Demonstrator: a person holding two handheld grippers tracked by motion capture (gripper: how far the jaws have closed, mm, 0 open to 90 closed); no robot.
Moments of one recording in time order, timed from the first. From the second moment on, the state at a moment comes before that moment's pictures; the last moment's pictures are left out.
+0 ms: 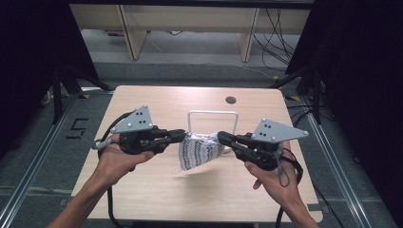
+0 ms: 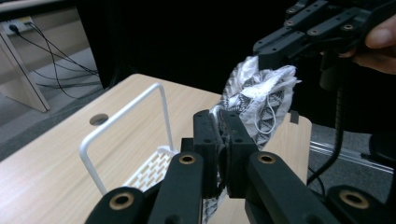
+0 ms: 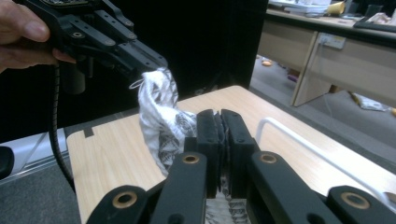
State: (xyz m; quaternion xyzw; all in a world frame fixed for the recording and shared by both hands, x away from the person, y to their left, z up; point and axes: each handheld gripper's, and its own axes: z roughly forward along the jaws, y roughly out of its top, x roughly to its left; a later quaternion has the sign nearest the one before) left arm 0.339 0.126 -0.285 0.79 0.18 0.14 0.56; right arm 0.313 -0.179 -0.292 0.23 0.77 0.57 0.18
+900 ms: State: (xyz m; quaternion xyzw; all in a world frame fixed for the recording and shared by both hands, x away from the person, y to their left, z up) left arm 0.400 0.104 -0.257 0.76 0.23 0.14 0.60; right arm 0.364 -0.199 -0.264 0.27 0.74 0.57 0.22
